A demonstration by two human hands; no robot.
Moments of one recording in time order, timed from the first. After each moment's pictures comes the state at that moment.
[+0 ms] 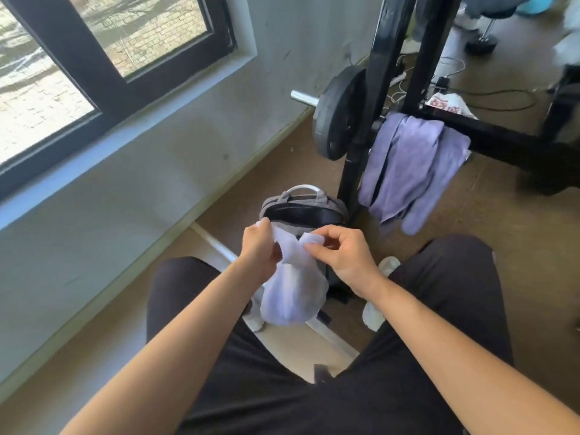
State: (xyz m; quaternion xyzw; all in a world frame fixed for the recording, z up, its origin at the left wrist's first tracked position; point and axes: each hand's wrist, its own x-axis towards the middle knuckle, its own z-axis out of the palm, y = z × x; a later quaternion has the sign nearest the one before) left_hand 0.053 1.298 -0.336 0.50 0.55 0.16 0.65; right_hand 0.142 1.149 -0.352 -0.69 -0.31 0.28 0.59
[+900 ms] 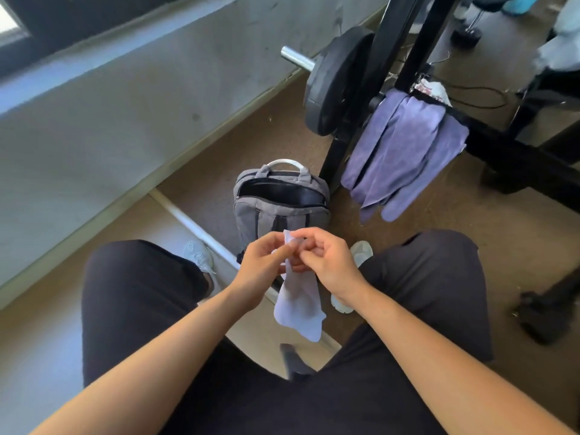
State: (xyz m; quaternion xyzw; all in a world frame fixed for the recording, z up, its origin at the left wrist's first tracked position) left_hand 0.017 1.260 -0.393 0.59 0.34 0.09 0.73; right_hand 0.130 1.145 -0.393 -0.68 -0.27 0.38 0.56
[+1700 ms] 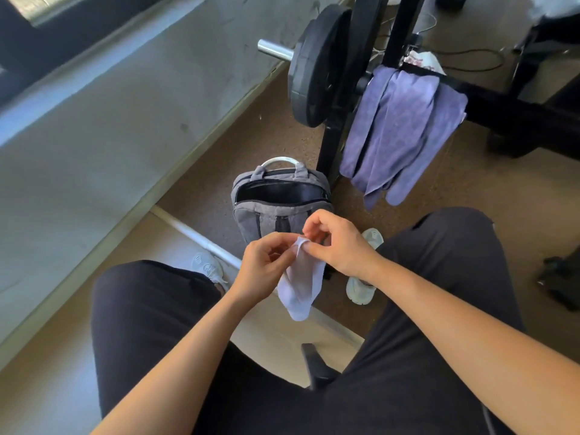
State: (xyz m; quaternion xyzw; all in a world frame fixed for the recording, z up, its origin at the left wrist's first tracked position) left_hand 0.020 1.285 -0.419 0.78 0.21 0.13 0.58; right_hand 0.165 1.152 -0.396 -0.76 -0.40 0.29 0.43
